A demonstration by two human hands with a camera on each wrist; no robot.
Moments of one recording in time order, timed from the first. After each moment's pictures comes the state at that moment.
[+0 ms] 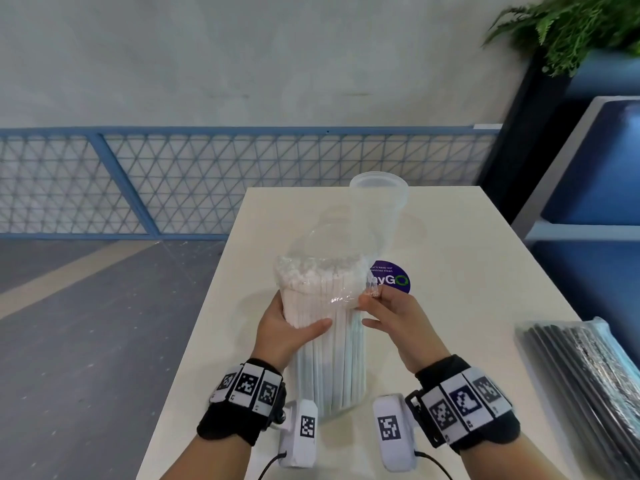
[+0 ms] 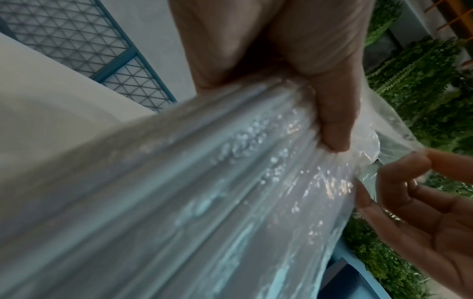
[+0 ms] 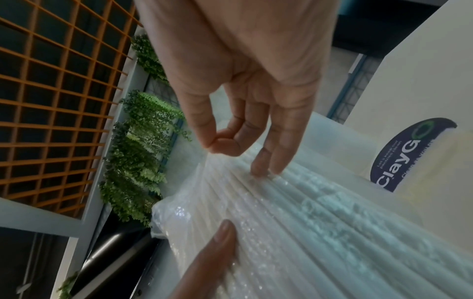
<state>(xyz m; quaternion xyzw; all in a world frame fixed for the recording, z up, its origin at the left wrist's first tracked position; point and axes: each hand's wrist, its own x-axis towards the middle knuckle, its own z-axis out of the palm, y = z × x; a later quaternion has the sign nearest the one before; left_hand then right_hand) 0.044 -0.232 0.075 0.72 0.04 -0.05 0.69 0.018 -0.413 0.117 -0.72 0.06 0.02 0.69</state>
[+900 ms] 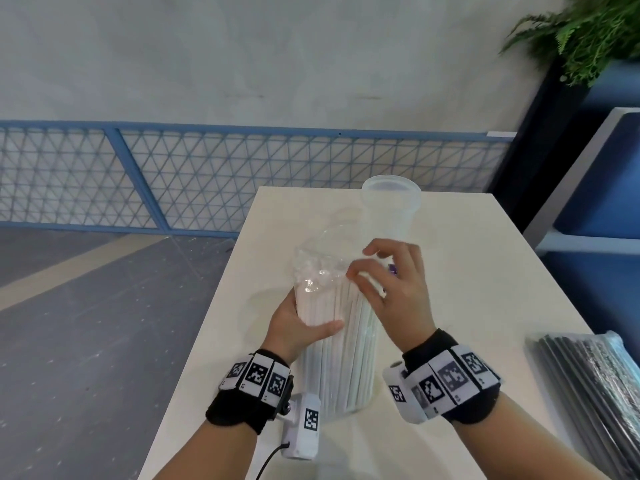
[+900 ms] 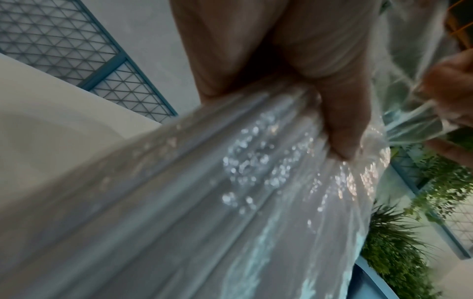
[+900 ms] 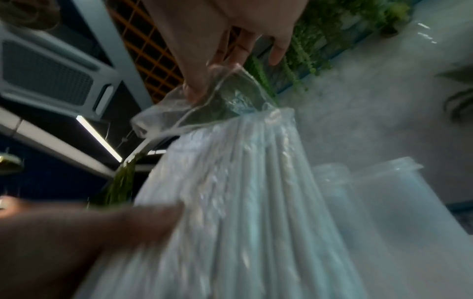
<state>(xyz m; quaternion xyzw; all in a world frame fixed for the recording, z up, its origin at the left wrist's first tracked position) 0.048 -0.228 0.078 0.74 0.01 -0.08 0.67 0.042 -0.397 0.138 -0.84 -0.20 -0.41 0.28</state>
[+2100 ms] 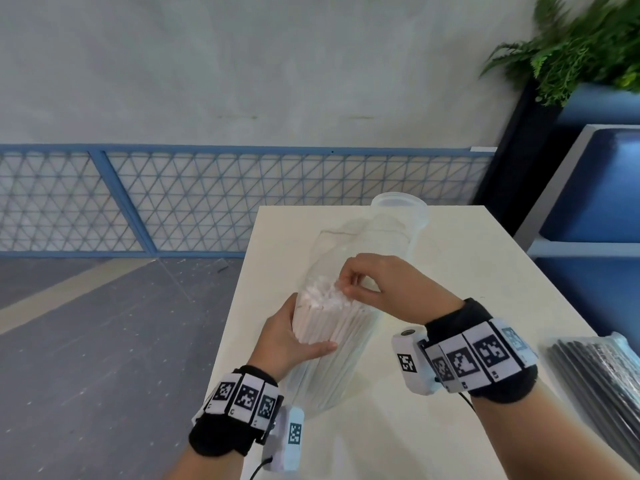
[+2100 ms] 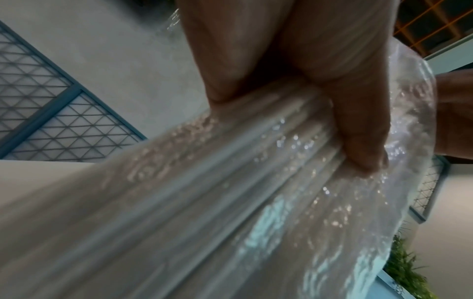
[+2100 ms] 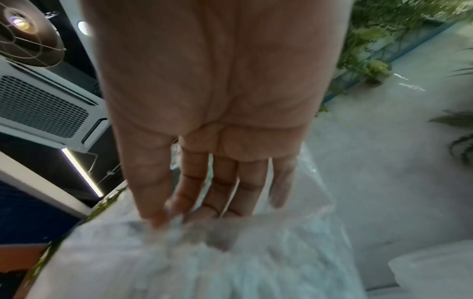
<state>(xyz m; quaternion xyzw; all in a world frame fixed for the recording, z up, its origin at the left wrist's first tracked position) 0.064 -0.162 0.100 0.81 -0.11 -0.06 0.57 0.065 -0.355 0.202 -0.93 -0.25 -0.01 0.28</state>
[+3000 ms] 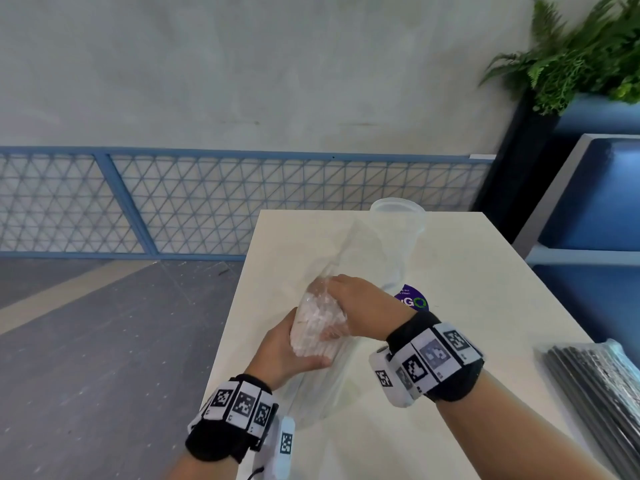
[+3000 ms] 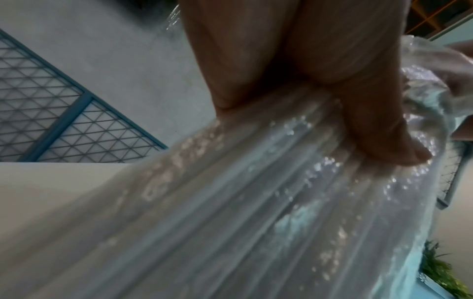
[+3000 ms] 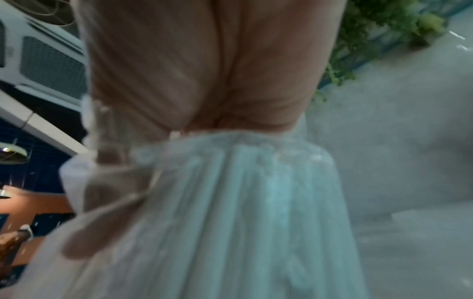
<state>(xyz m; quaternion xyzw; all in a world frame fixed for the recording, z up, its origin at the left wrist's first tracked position) 0.058 -0.158 0.088 0.80 -0.14 -0.10 0.57 0.073 -0.325 0.172 -0.95 -0.25 0.09 0.17</state>
